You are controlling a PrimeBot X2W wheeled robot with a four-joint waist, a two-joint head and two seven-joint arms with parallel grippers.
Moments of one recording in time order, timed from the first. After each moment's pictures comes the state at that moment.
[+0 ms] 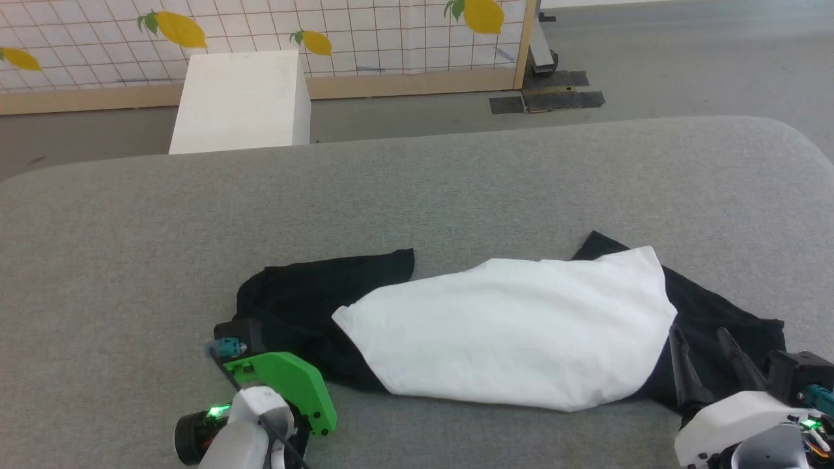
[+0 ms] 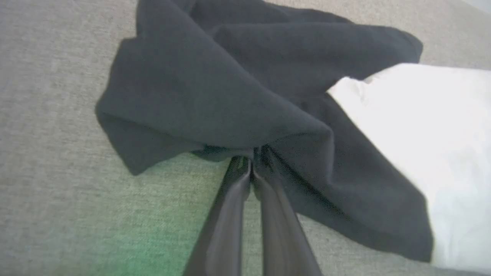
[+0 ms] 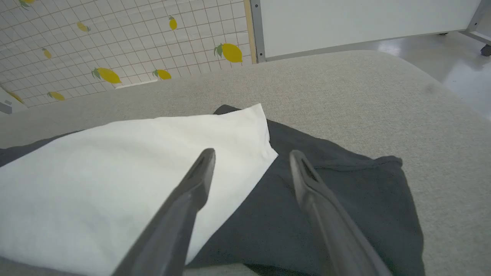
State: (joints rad) left arm -0.21 0.09 -0.21 0.45 -0.45 0.17 0.21; right arm 0.05 -0.05 -0.14 0.10 0.19 0.13 0.02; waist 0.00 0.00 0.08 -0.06
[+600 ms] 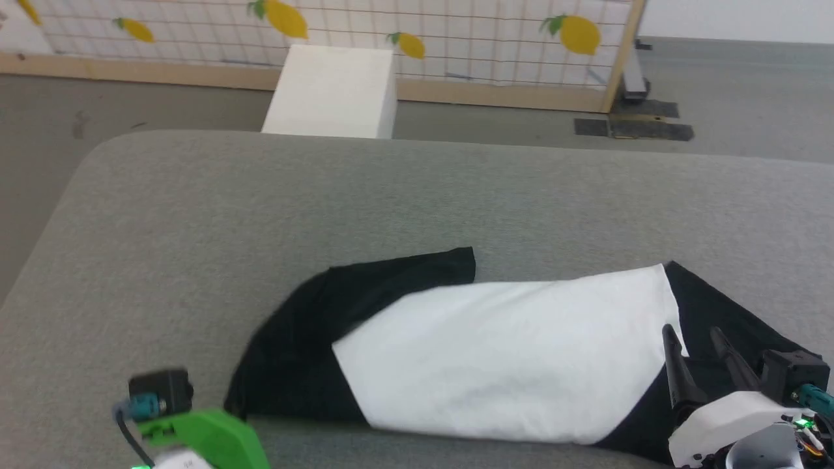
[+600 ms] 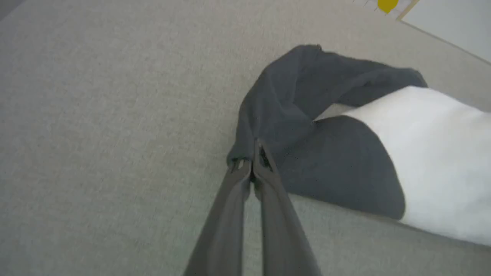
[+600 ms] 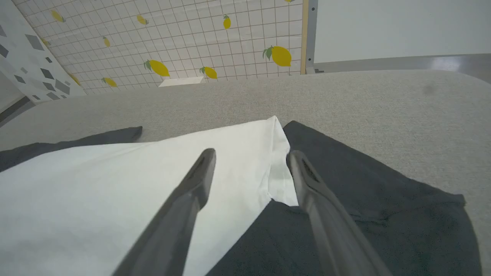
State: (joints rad) left arm 0.14 0.25 -0.15 -0.19 -0.47 0.27 0.42; right arm 0.05 -0.05 -0.13 0.10 0.19 0.13 0.02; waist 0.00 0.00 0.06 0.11
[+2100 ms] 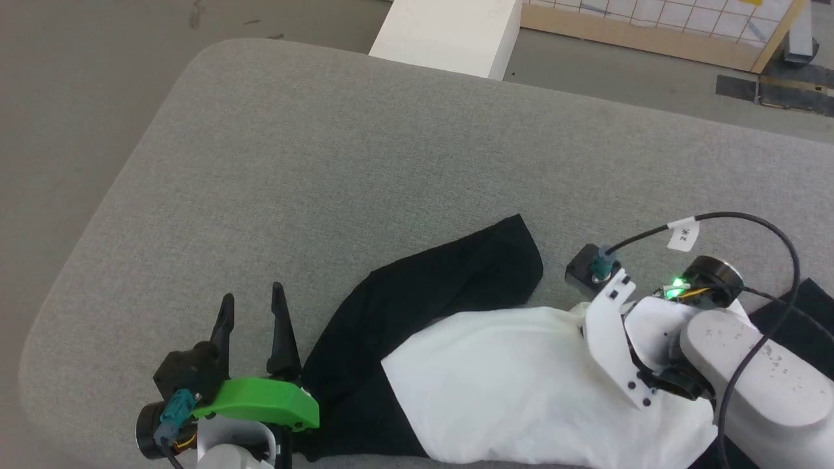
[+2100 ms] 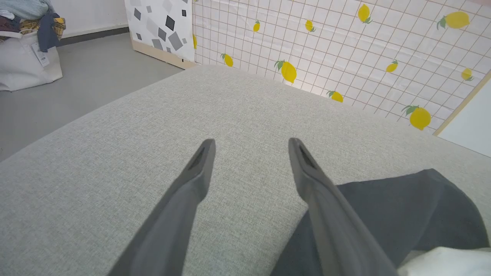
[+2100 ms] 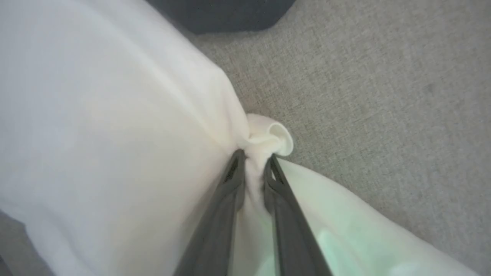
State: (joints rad) left arm -0.04 0.06 -0.13 0.11 -0.33 0.13 -0.25; right arm -0.59 -0.51 0.83 0.30 0.52 0.13 0.76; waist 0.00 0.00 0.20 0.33
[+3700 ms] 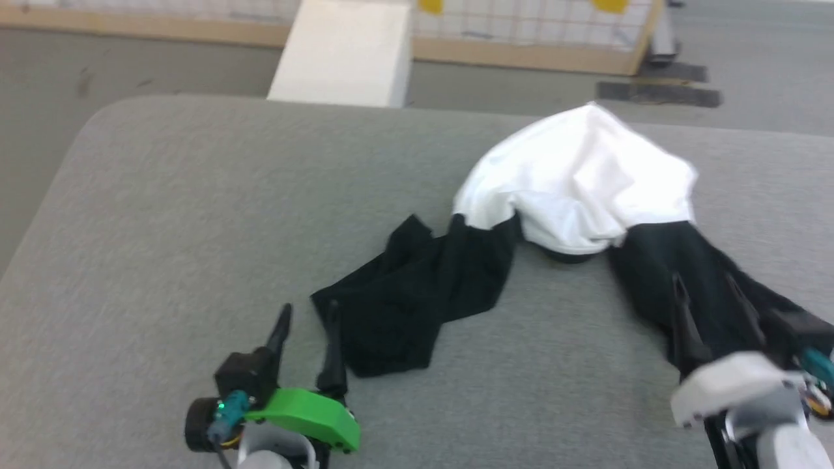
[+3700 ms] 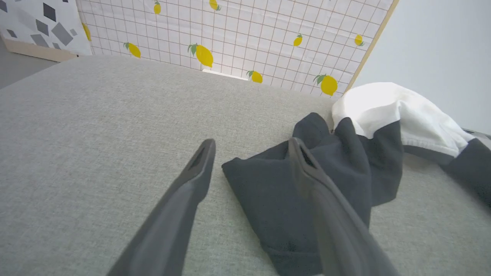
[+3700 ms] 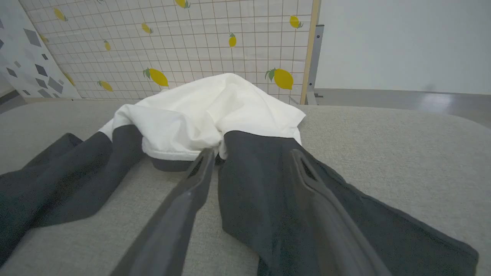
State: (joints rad) left arm -0.06 0.05 -0.23 0.19 -0.31 0.07 -0.26; right arm -0.07 -0.05 -0.14 0.14 0.08 0.13 -0.06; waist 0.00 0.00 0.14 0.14
